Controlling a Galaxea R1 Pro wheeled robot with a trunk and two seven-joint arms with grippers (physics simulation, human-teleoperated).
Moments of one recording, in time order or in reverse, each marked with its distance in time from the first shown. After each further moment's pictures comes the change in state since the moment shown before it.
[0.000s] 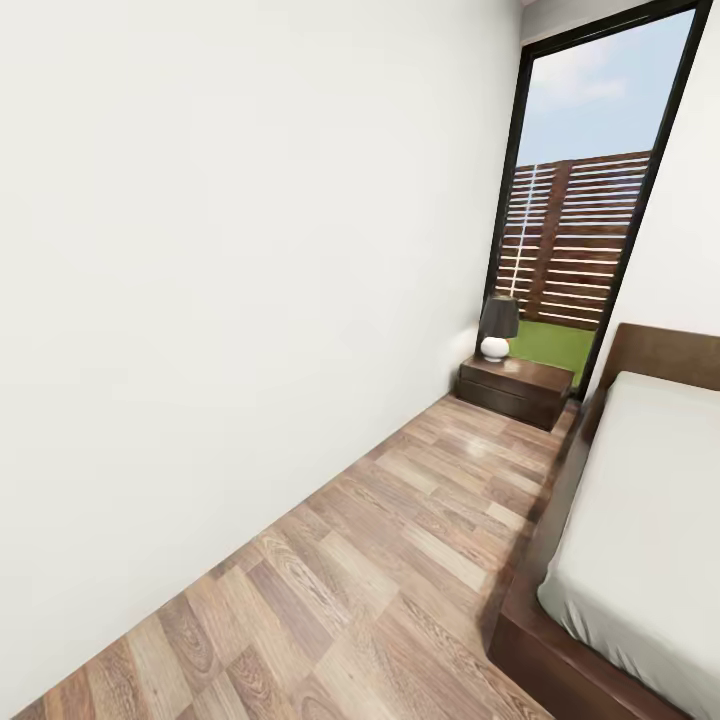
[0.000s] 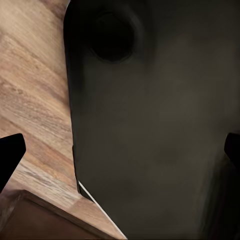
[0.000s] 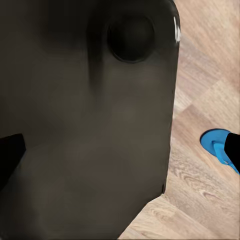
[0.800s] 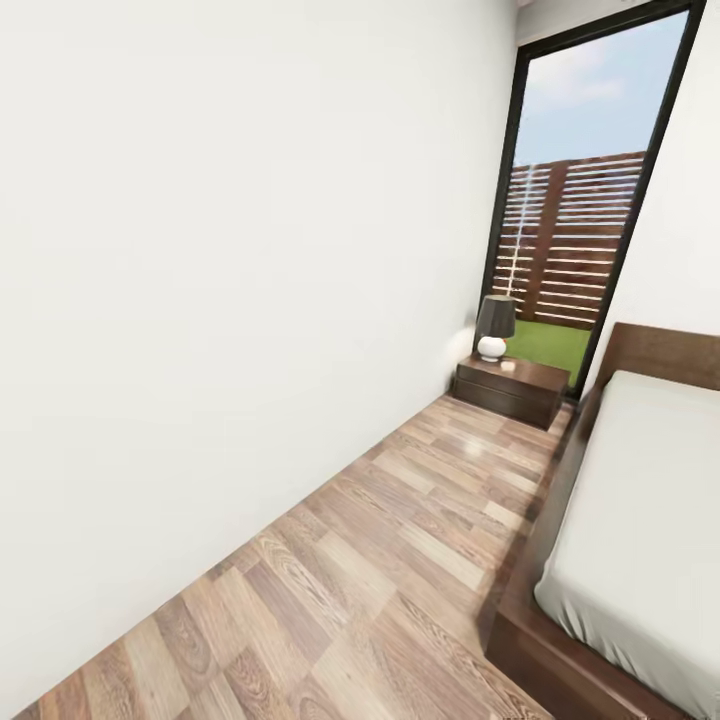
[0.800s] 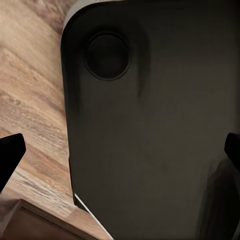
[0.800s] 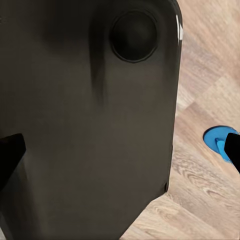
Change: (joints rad) left arm 0.001 -0.003 0.005 -0.039 0.001 0.013 -0.007; right arm -0.003 0.000 -0.006 0.001 -0.003 0.007 0.007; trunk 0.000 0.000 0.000
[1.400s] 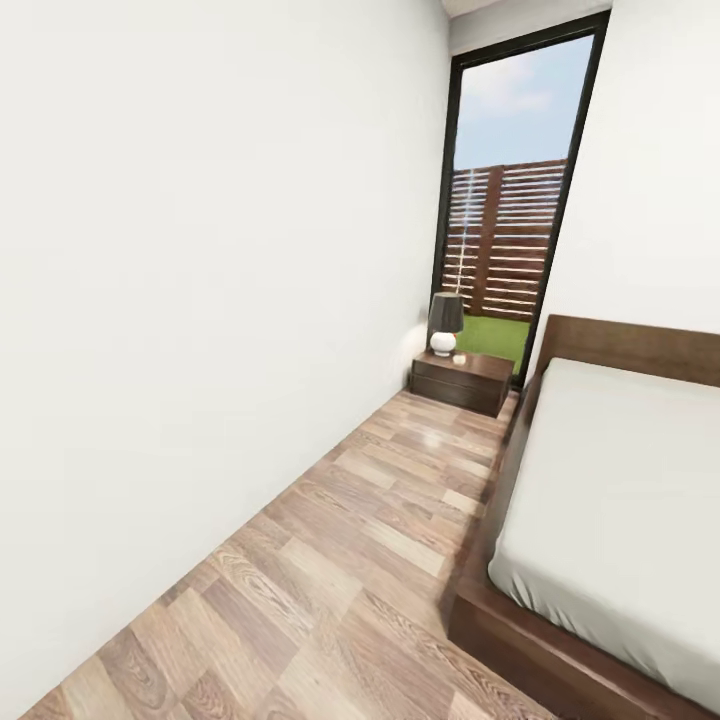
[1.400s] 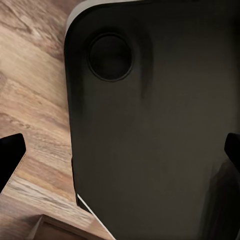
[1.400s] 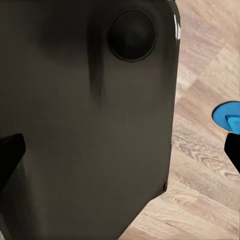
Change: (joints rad) left arm 0.000 0.003 -0.001 -0.001 -0.001 -0.002 0.002; right arm 0.000 -0.001 -0.003 0.000 0.000 0.001 -0.004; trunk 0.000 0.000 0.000
